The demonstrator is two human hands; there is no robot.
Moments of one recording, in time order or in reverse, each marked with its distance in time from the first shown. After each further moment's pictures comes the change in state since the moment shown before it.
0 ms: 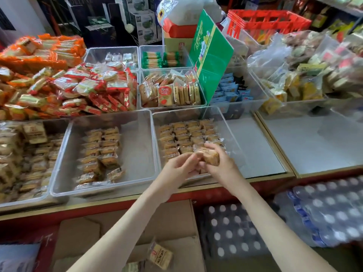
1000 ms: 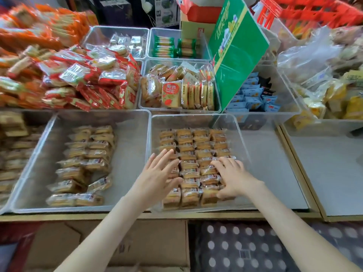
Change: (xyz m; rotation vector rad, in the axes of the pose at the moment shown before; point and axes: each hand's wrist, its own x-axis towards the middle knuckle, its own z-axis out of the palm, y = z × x) left_hand 0.103 -0.063 -0.063 1.359 0.096 0.138; right_hand 0.149 0.082 -0.034 -1.139 -0.522 -0.109
